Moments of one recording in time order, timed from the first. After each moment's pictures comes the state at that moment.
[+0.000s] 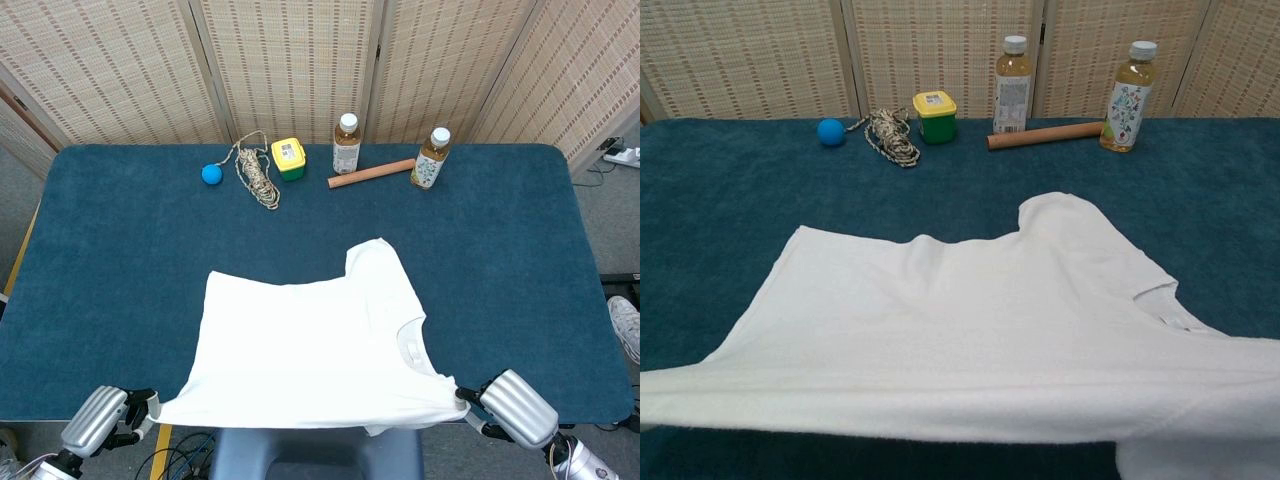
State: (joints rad) left arm -0.19 -1.15 0.27 -1.68 1.78 1.41 -0.29; right arm 0.24 -1.14 -0.29 -1.47 -2.00 1.56 0.13
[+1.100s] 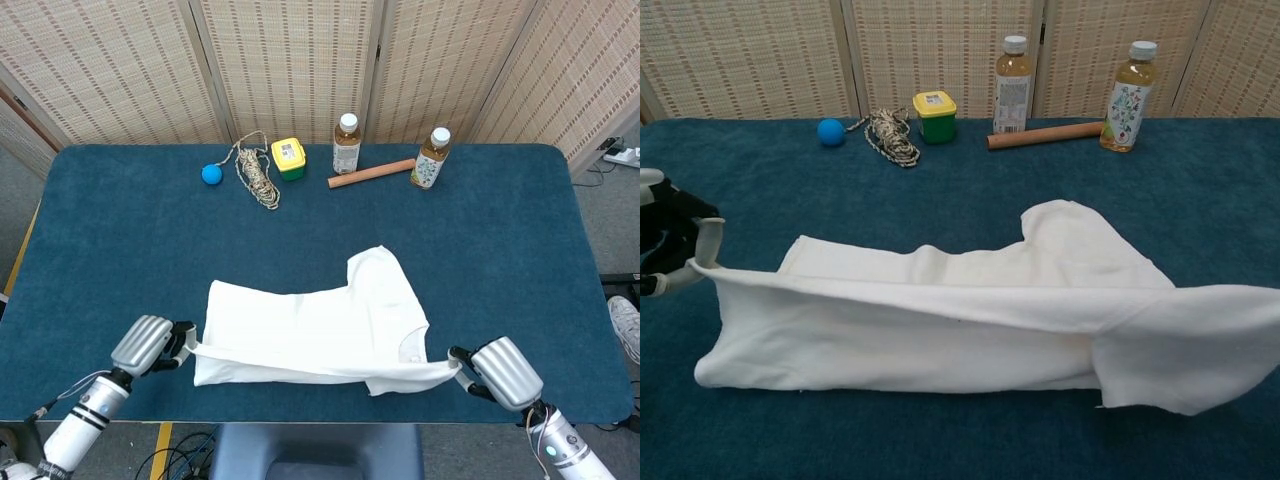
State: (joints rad) left arm -0.44 -1.26 -0.03 -1.66 1.50 1.08 -0.09; right arm 0.24 -1.26 -0.11 -1.48 -1.82 1.44 0.03
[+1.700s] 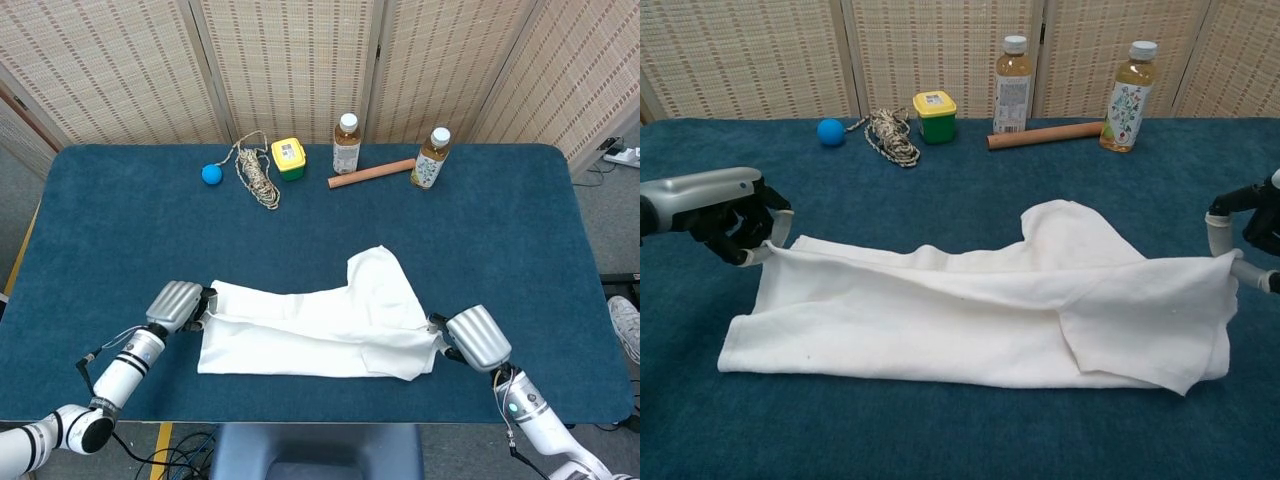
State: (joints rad) left arm -0.63 -1.42 -0.16 -1.46 1.21 0.84 0.08; right arm 0.35 -1.43 0.01 -1.31 -1.73 1.33 0.00
